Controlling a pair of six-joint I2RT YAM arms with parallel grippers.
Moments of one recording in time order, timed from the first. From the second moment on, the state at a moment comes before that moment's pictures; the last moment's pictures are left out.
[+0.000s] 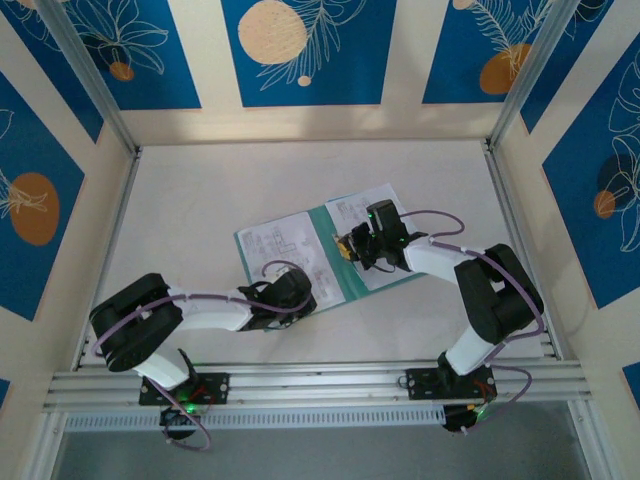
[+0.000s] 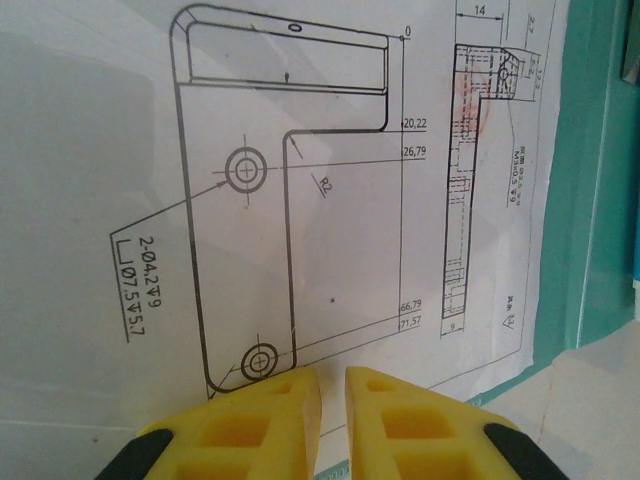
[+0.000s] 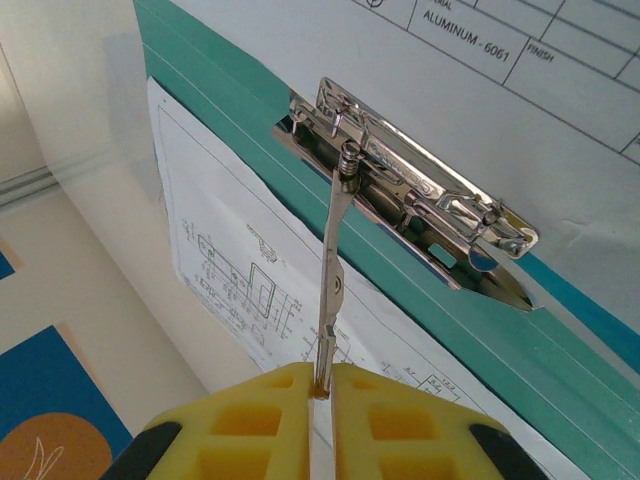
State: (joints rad) left arm -1.00 1.54 0.60 0.01 -0.07 -1.36; right arm 0.46 1.62 0.82 -0.02 -0.37 1.47
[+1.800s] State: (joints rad) left arm -1.00 1.52 0.56 0.05 -0.07 -1.41; right arm 0.43 1.67 0.76 -0.06 -0.39 1.39
